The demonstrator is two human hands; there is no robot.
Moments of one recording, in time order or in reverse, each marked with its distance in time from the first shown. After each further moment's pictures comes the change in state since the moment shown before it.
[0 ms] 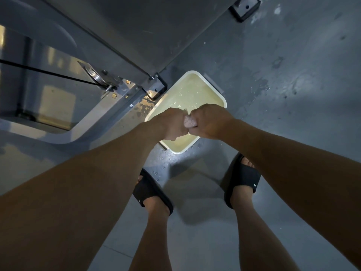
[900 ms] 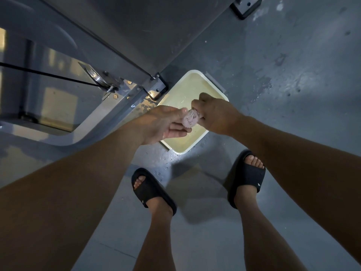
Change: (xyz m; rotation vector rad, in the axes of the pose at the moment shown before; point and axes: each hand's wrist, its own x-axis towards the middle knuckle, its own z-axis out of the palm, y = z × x) left_hand -0.019 -0.019 -0.010 -1.217 -0.133 -0.152; right_hand 0.011 0.021 0.007 -0.016 0.209 -0.140
